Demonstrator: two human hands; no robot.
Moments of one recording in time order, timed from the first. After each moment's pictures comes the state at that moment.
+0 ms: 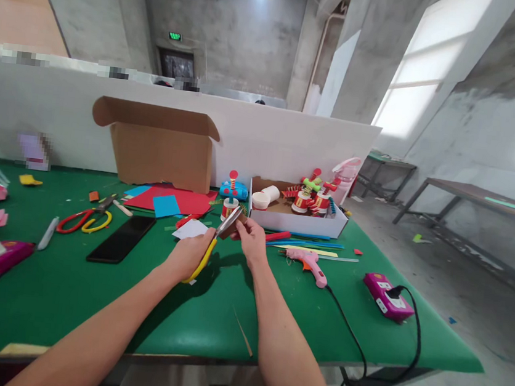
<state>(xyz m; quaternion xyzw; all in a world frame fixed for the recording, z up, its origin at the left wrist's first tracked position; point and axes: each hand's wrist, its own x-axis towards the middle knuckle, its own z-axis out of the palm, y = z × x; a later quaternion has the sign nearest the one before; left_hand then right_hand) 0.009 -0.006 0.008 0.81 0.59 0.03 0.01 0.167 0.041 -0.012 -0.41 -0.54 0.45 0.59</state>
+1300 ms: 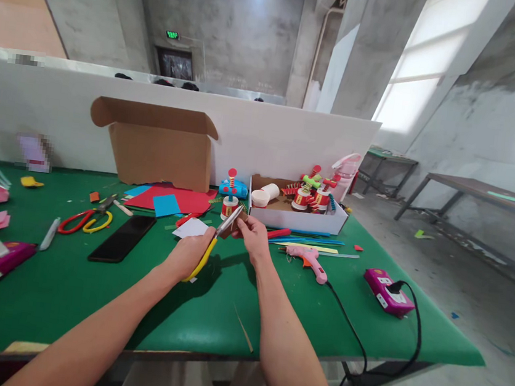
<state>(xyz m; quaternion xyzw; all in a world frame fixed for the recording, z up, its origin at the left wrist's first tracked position) 0.009 -0.011 0.012 0.81 0.58 0.02 0.01 0.168 0.040 -0.009 -0.39 -0.51 0.48 0.59</state>
